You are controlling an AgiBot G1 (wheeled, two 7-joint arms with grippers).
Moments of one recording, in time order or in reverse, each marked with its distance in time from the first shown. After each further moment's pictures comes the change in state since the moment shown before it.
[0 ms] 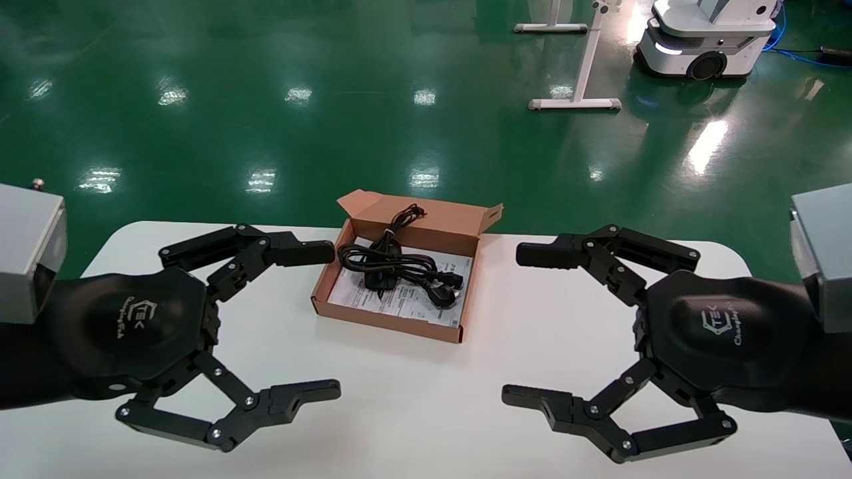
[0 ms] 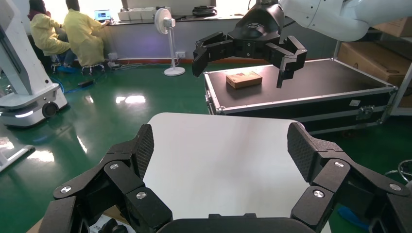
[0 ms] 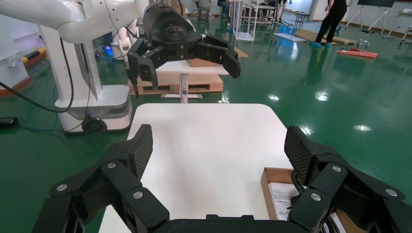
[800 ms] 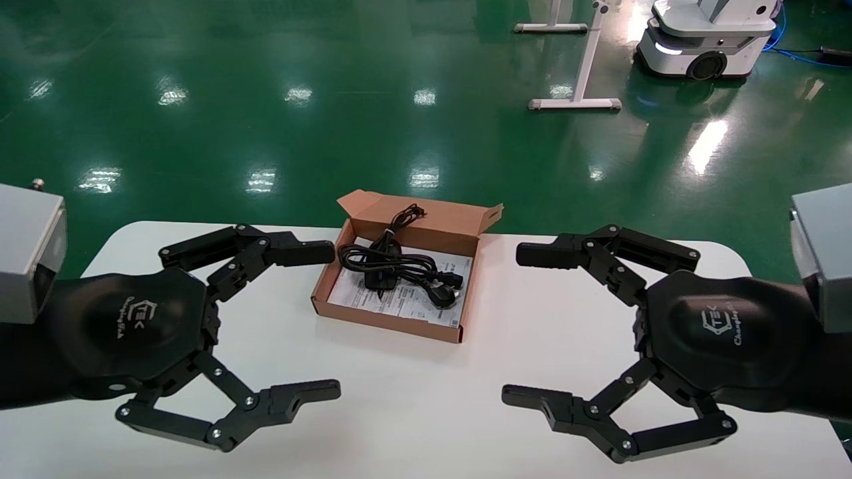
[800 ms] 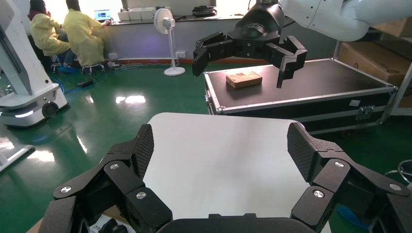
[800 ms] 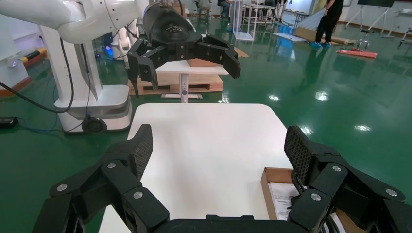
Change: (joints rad) left arm 0.000 0.000 0.000 0.000 0.000 0.000 0.000; right arm 0.000 0.000 0.000 0.000 0.000 0.000 0.000
